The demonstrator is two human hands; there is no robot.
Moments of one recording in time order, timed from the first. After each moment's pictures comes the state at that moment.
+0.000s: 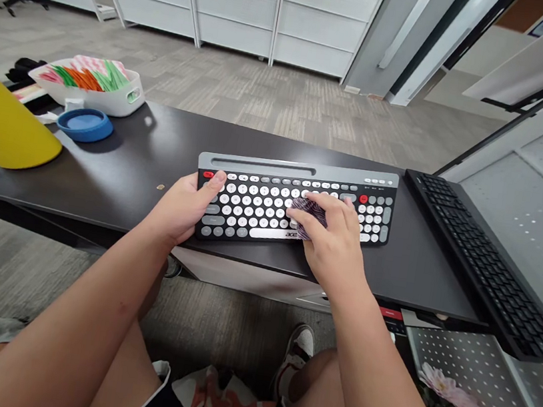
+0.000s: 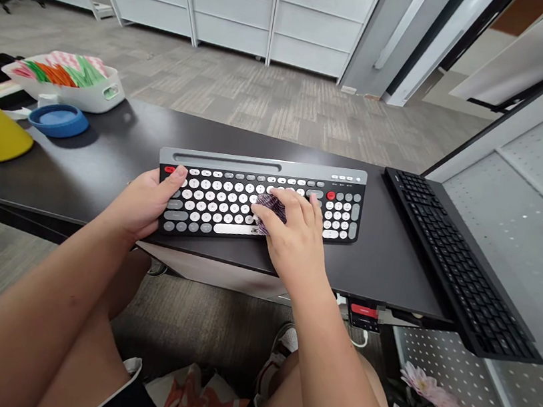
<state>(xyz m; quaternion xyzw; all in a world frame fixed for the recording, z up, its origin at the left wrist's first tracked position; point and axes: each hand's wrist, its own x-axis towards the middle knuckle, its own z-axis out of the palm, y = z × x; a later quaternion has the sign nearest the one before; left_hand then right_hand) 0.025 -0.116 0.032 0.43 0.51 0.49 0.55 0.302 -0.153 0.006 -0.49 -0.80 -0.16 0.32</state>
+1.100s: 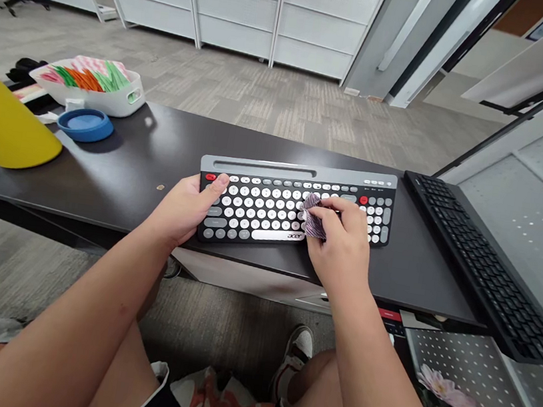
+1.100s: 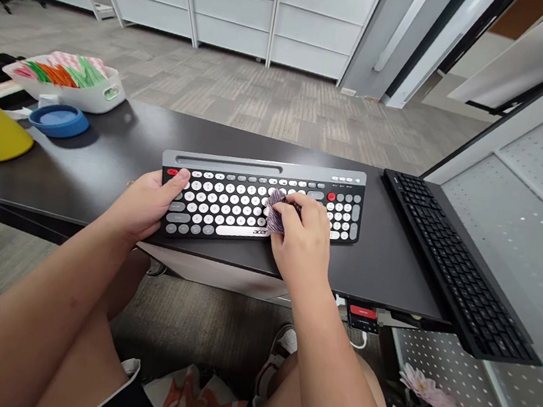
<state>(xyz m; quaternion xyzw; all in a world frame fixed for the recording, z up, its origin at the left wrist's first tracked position) 0.025 -0.115 0.028 0.46 0.51 0.49 0.54 0.309 -0.147 0.002 -0.50 -0.76 -0.13 0.41</state>
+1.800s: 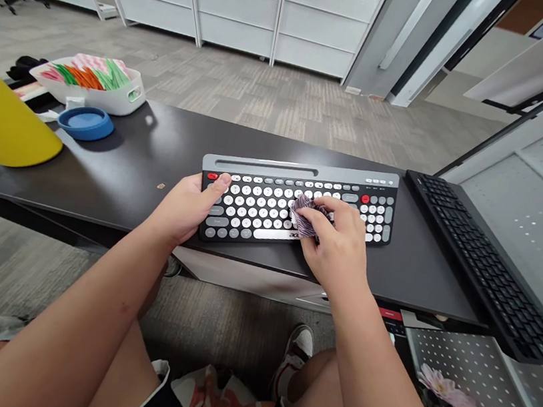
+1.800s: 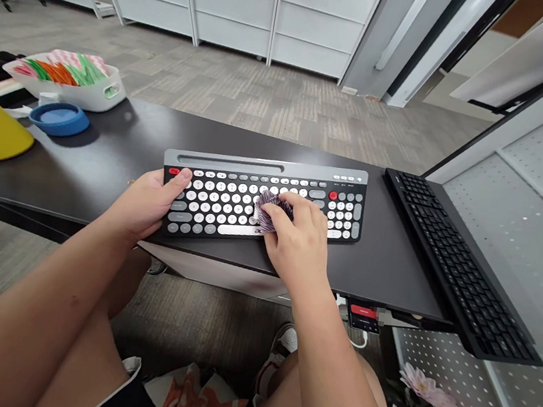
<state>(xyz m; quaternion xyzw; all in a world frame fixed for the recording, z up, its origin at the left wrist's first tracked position) 0.023 -0.115 0.025 0.47 0.50 0.49 0.53 0.306 -0.150 0.002 -0.49 -0.78 -0.15 0.35</state>
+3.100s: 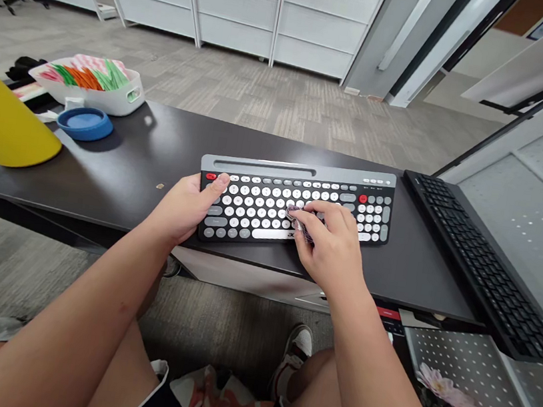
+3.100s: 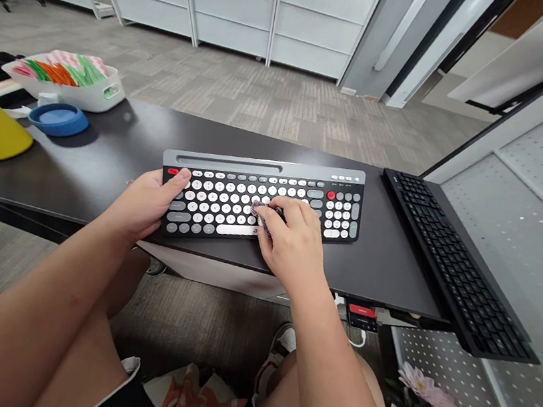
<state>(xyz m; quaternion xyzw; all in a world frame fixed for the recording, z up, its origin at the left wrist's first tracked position) 0.025 -0.116 0.028 0.48 0.51 0.49 0.52 0.305 -0.151 0.007 -0.45 -0.81 -0.12 0.36</state>
